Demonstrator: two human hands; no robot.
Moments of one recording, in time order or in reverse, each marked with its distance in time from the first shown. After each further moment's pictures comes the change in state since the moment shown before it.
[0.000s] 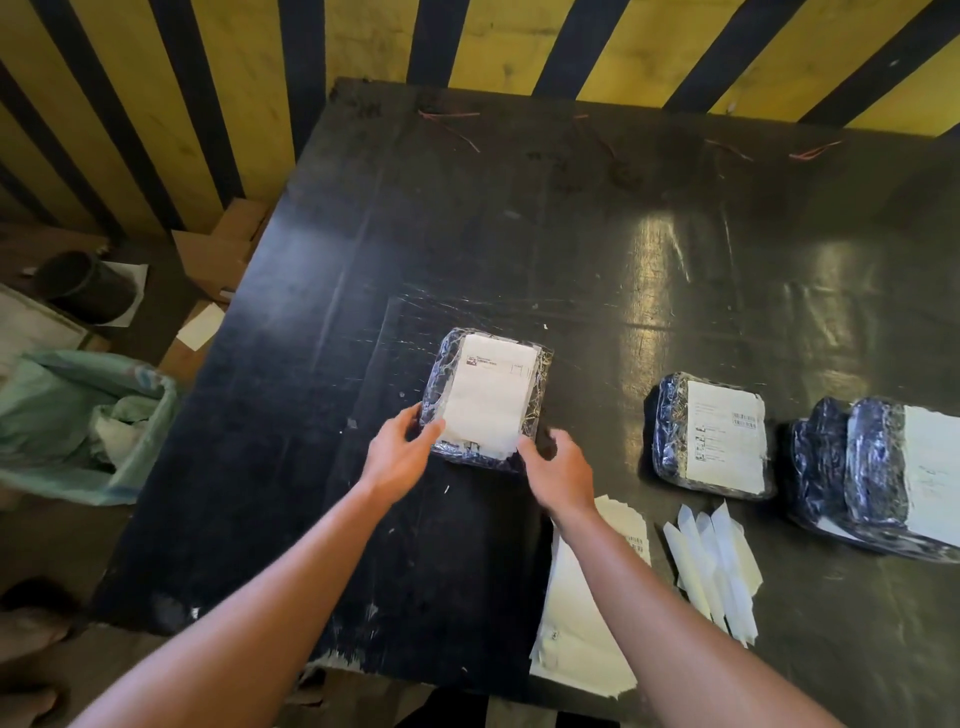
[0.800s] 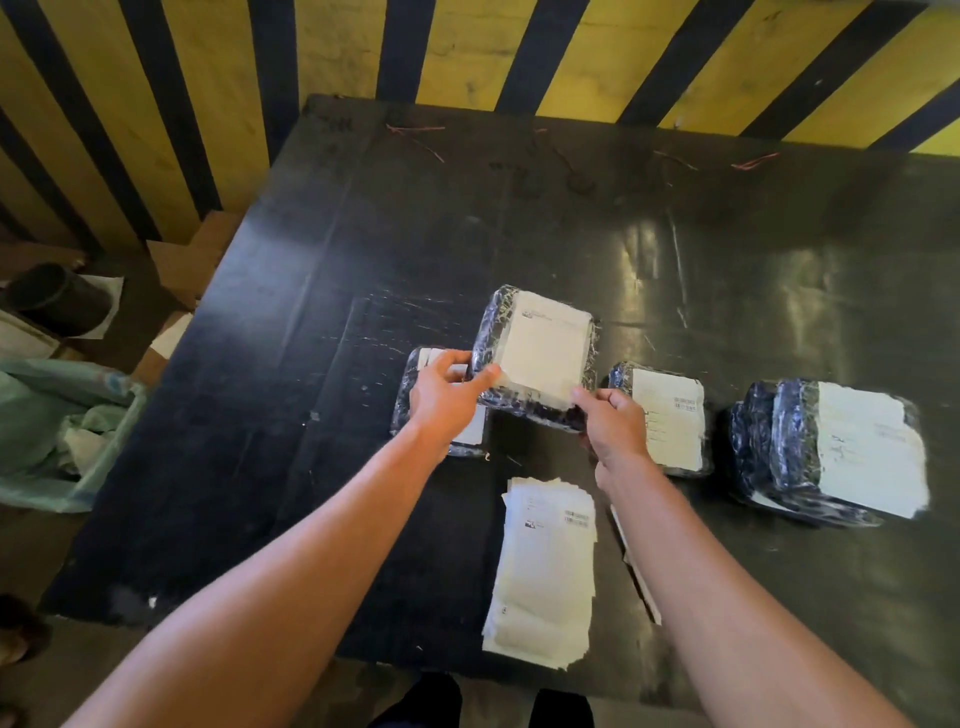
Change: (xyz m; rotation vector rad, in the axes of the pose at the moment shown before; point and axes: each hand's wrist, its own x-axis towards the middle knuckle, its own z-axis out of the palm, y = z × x) left_hand -0.039 0.117 0.073 -0.286 -0.011 0.053; right_hand 0.006 0.000 -0.117 0.533 0.150 0.106
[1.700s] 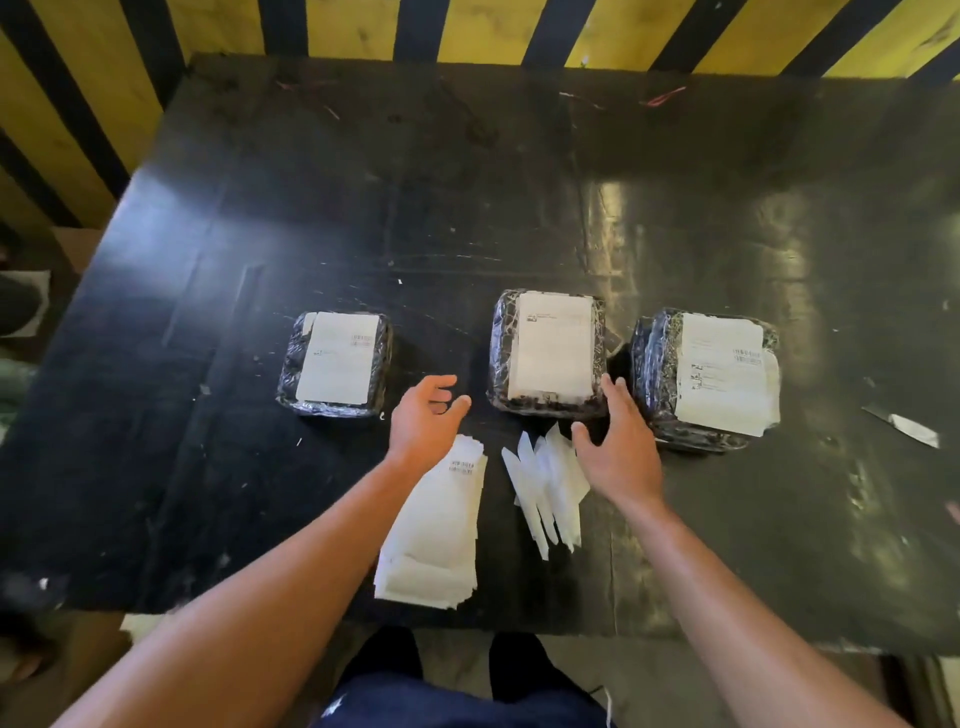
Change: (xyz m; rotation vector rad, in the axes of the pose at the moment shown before) left_hand -0.060 -0.050 0.147 0.323 -0.010 0.043; right_hand 0.016 0.059 -0.196 -0.784 -0.006 -0.366
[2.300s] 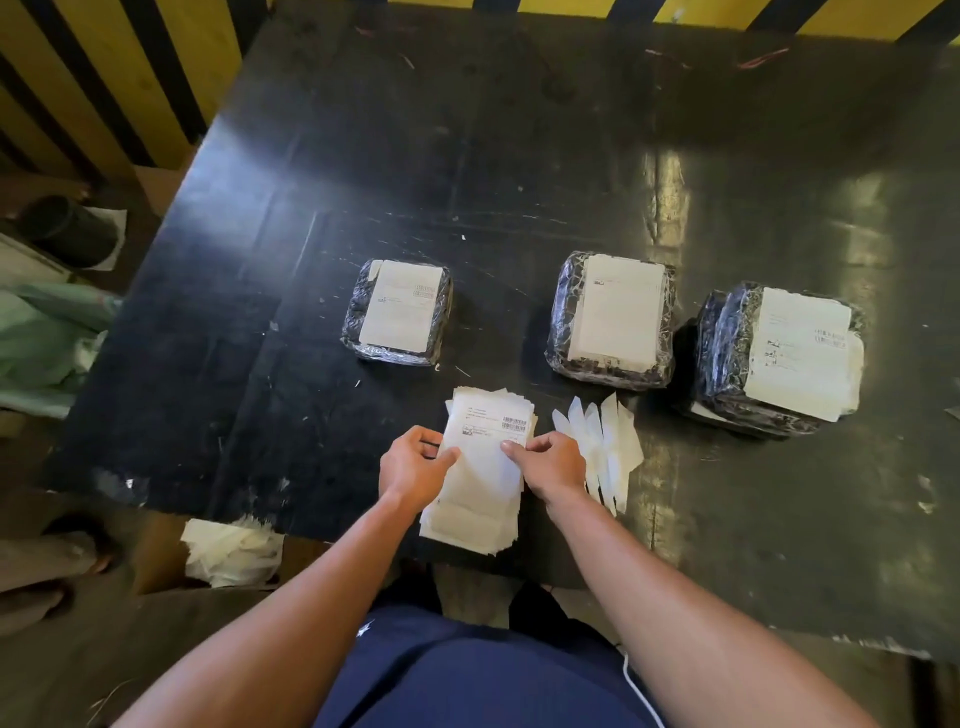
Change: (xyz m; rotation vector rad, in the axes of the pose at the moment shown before) left_hand -0.076 -0.105 -0.039 0.059 0.085 -0.341; right_hand -0.051 -0.046 0.129 0.331 -0.297 0.424
